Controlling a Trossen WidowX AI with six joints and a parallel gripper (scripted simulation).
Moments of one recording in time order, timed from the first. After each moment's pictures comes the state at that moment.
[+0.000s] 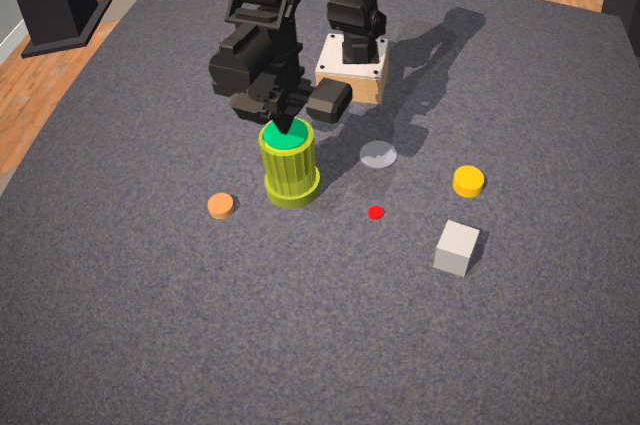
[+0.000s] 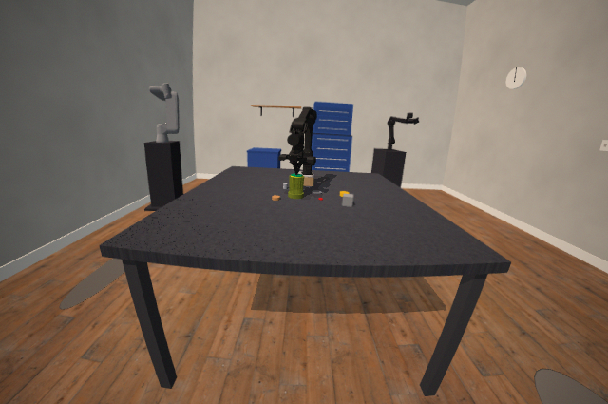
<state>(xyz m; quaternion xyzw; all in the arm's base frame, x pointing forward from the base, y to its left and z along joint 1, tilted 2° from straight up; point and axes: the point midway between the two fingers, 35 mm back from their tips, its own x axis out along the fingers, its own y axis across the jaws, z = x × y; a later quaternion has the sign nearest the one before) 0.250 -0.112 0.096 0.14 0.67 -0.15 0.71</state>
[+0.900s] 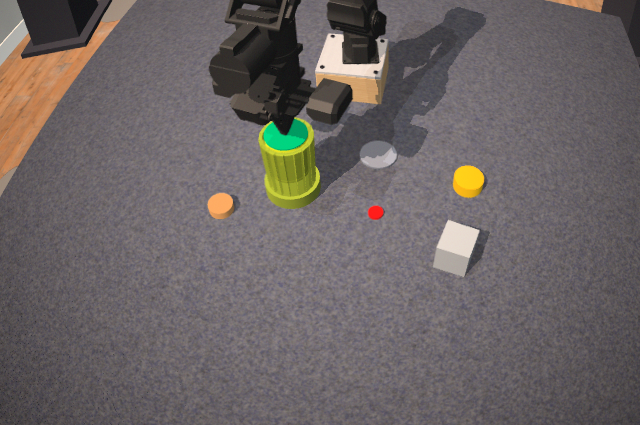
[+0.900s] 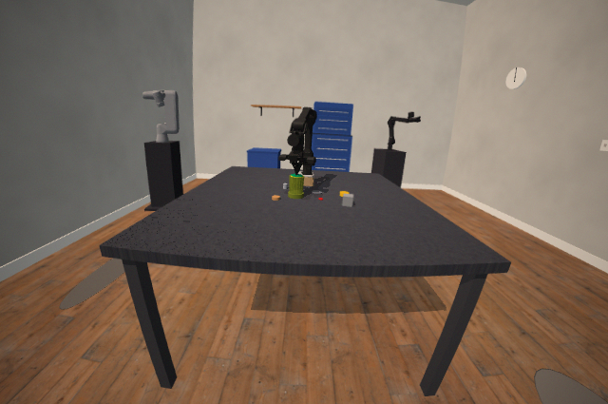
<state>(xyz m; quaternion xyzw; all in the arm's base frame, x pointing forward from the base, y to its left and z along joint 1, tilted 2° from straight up) 0.250 -0.112 0.095 0.14 0.67 -0.15 0.71</state>
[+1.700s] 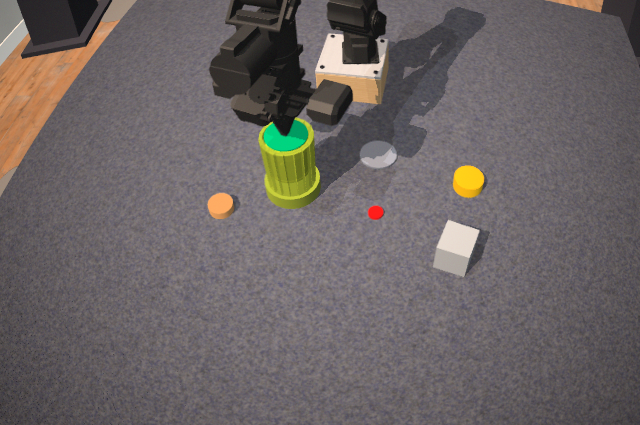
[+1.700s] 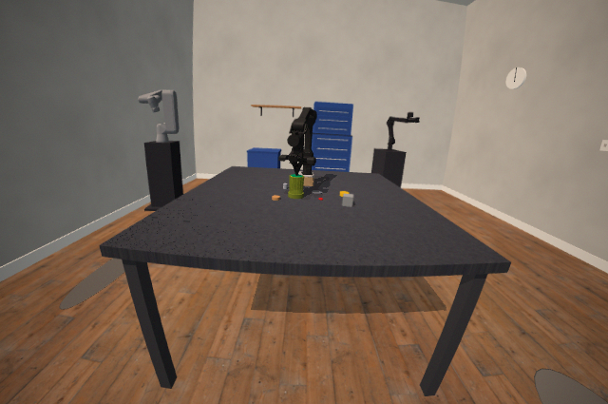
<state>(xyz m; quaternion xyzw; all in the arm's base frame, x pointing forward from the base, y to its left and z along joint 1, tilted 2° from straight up) 0.250 -0.112 0.093 0.14 0.67 -0.15 0.71</state>
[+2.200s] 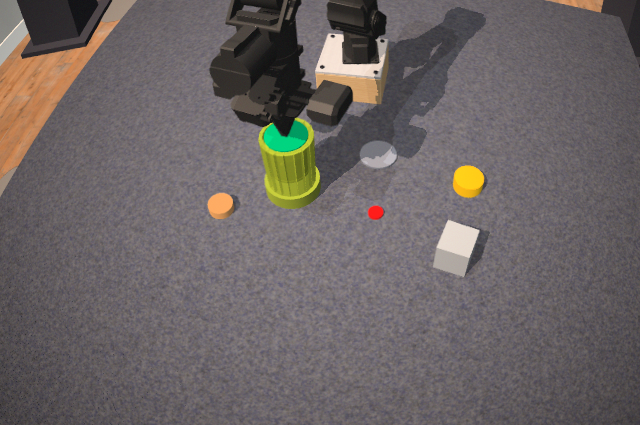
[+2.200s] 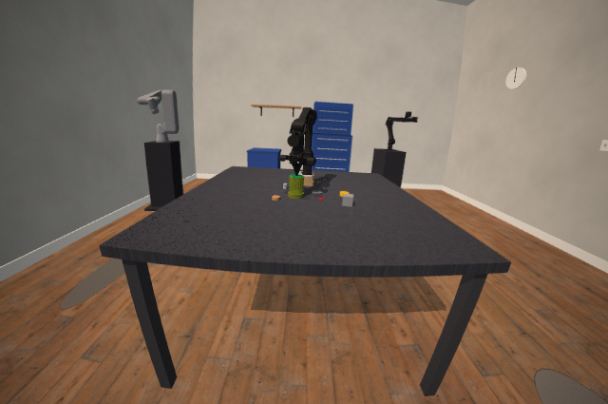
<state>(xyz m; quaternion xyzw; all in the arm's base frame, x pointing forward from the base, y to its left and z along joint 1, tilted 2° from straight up) 0.250 -0.112 0.092 0.14 0.67 -0.15 0.71</state>
